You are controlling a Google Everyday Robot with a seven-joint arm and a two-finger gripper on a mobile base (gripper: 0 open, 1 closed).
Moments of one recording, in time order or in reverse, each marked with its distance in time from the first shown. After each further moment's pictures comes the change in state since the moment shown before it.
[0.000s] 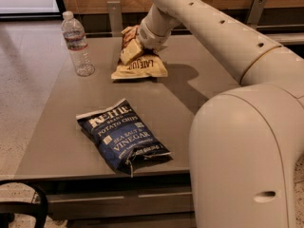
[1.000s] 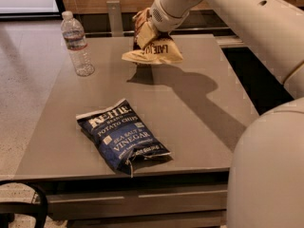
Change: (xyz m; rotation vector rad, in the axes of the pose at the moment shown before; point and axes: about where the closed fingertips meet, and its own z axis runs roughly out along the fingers) arm 0.001 -0.002 -0.094 0.102 -0.076 -0.070
